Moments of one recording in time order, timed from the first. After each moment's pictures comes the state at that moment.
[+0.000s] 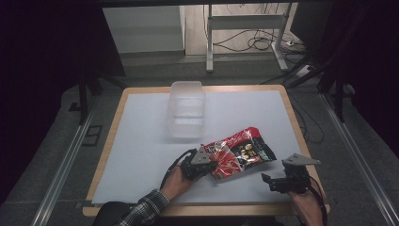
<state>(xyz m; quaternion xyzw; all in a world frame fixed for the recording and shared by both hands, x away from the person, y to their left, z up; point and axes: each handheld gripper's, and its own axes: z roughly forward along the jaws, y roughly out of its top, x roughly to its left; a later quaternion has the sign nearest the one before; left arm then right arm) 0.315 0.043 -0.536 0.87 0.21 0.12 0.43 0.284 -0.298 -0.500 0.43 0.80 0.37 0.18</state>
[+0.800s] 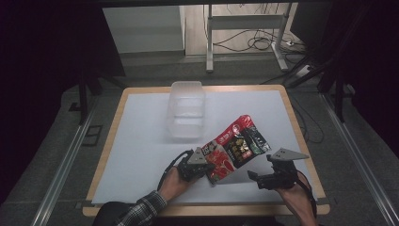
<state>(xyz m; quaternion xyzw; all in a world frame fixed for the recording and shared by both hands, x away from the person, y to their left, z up) 0.314 0.052 -0.540 0.87 0.23 0.09 0.43 0.288 -0.257 -0.479 0.38 0.81 0.42 0.15</state>
